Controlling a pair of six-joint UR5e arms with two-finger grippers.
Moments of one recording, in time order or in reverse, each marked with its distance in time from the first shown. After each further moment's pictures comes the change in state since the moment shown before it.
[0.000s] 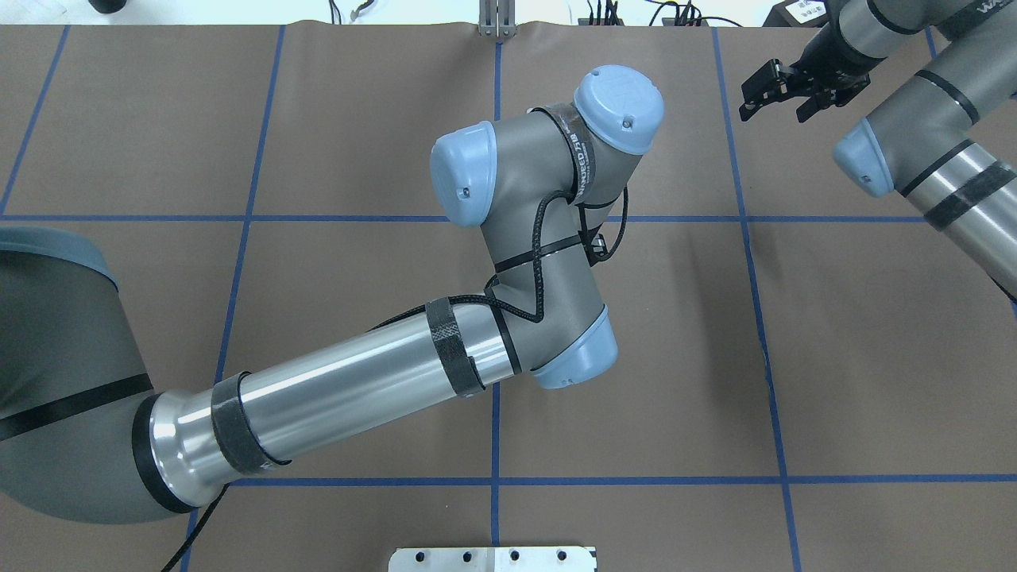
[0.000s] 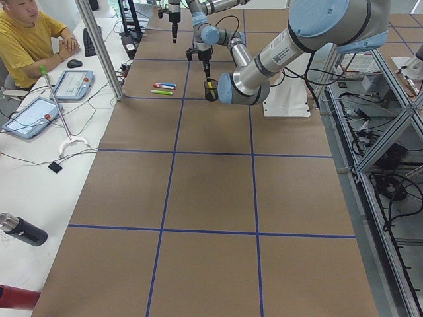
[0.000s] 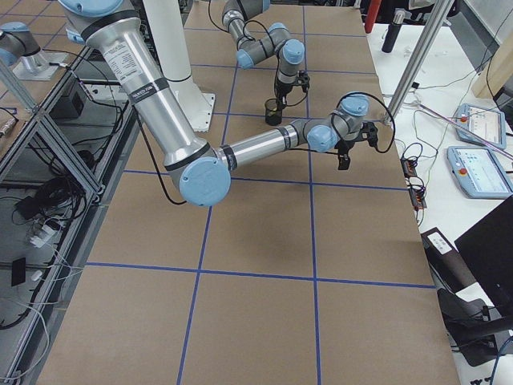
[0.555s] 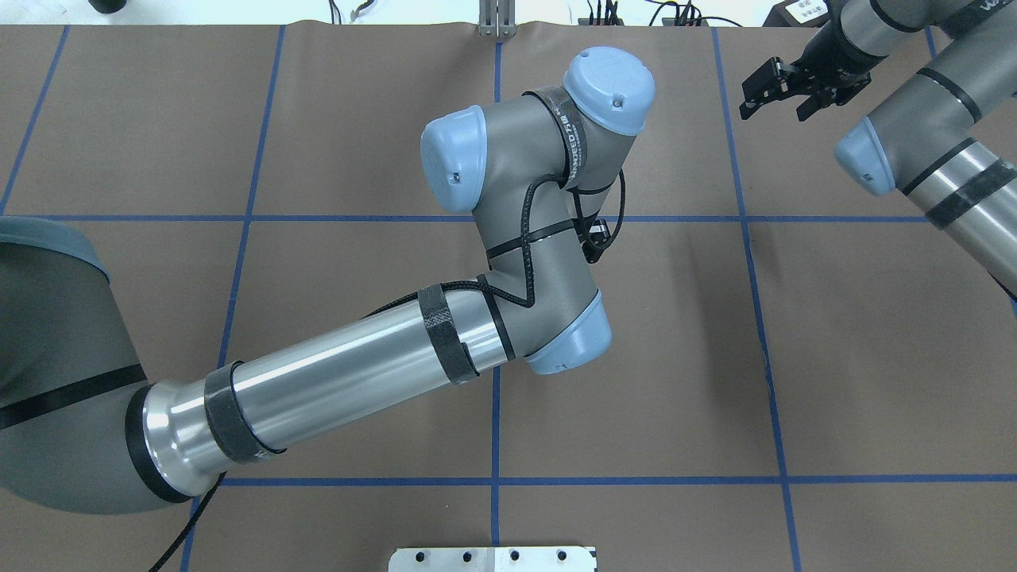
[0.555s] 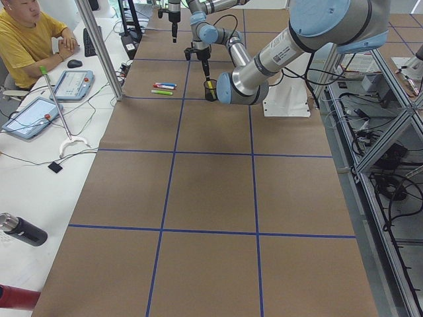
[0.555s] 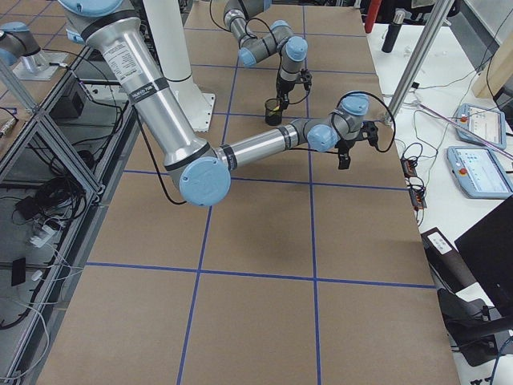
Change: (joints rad) left arm -0.015 -0.001 -0.004 0.001 -0.021 0.000; right arm 0.003 0.001 0.004 0.000 0.004 0.001
